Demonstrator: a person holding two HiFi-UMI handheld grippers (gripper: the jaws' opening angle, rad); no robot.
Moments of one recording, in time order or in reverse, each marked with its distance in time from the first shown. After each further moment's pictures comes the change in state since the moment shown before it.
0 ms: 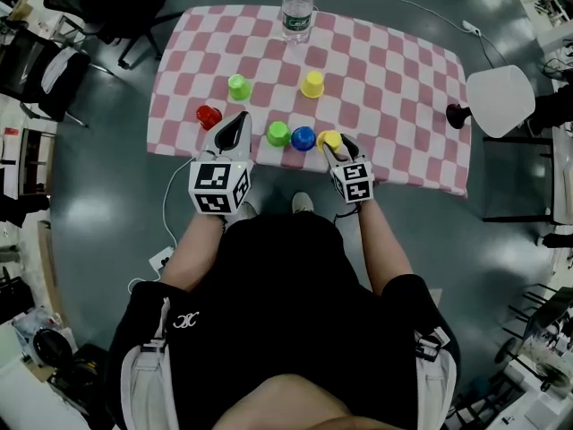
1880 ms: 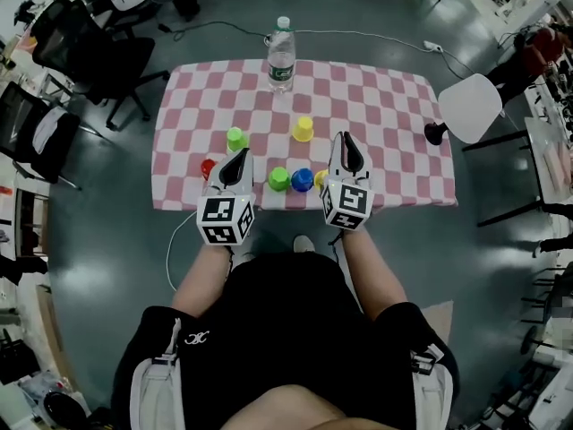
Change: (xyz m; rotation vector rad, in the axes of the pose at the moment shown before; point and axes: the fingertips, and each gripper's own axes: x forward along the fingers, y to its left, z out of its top) left arm -0.003 0.020 0.030 -0.012 -0.091 -0.106; right arm -0.106 -0.009 0.222 0.140 -0.526 -0.506
